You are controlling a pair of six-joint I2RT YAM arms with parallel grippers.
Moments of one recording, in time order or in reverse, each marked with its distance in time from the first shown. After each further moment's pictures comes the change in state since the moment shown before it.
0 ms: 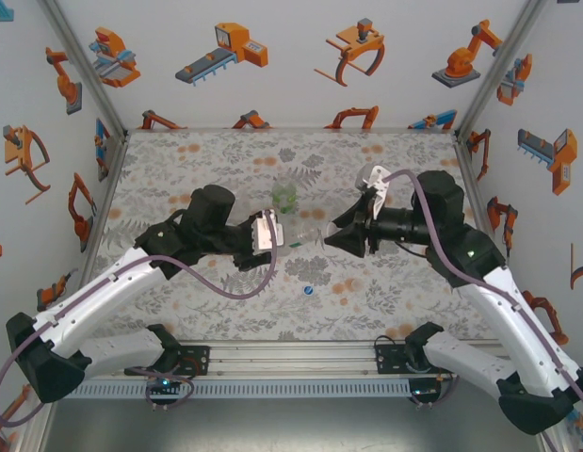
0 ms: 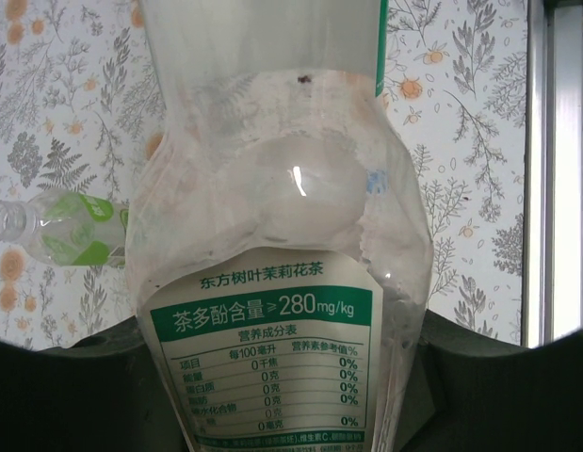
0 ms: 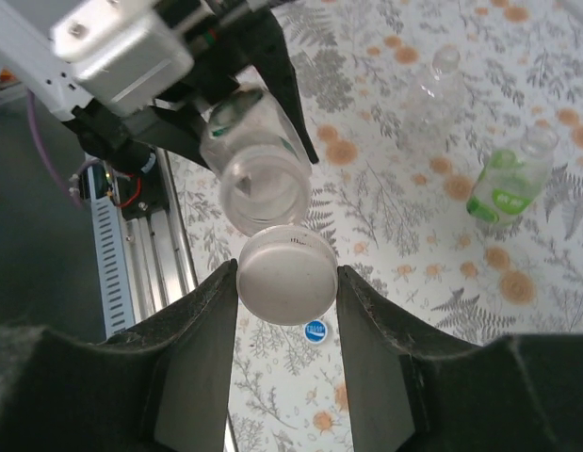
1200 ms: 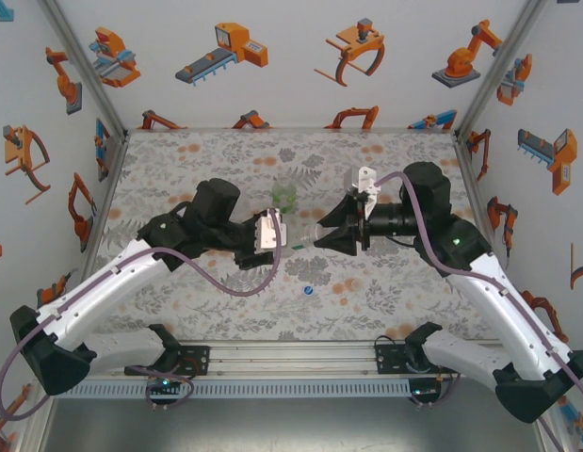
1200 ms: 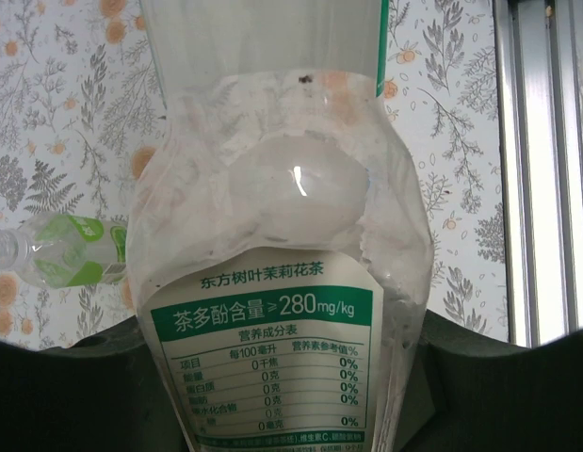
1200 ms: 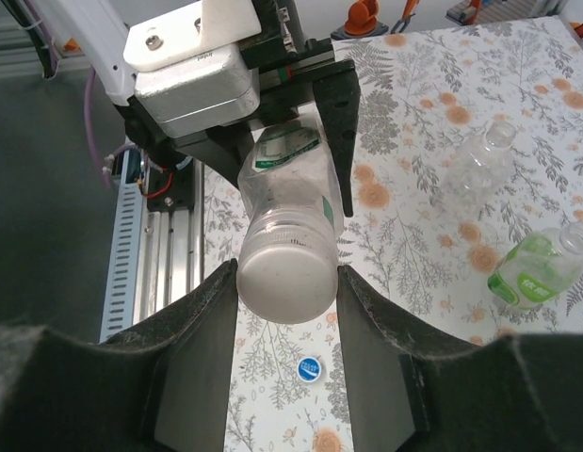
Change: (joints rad) left arm -0.005 0.055 0.091 -0.098 0.047 0.058; right arm 0.019 0.082 0.009 0.077 -0.173 -0.105
